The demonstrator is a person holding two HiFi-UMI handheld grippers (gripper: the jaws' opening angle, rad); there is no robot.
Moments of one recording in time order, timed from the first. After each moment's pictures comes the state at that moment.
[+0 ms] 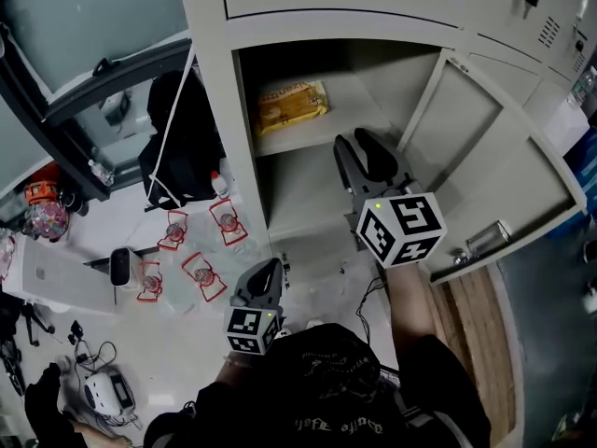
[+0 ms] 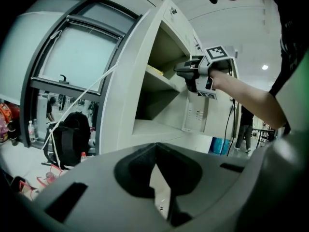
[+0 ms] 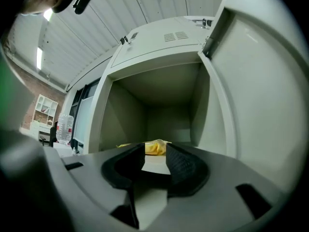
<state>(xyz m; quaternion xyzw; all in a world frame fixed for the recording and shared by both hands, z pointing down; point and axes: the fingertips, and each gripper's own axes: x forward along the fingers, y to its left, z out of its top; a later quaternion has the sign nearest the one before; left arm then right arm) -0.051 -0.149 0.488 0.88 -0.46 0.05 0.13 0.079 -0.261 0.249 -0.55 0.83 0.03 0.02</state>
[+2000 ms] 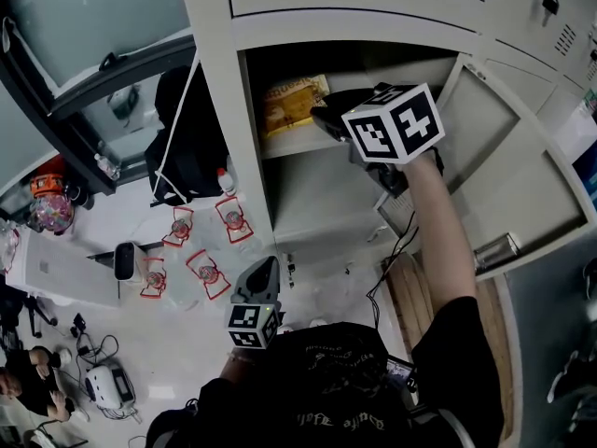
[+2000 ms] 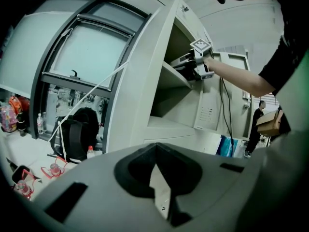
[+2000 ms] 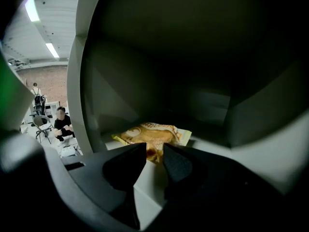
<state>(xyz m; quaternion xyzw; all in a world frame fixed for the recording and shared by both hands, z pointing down) -0.068 -0.167 0.513 0.85 -0.50 0.04 0.15 0.028 -0.343 0.257 -0.38 0.89 -0.05 -0.25</state>
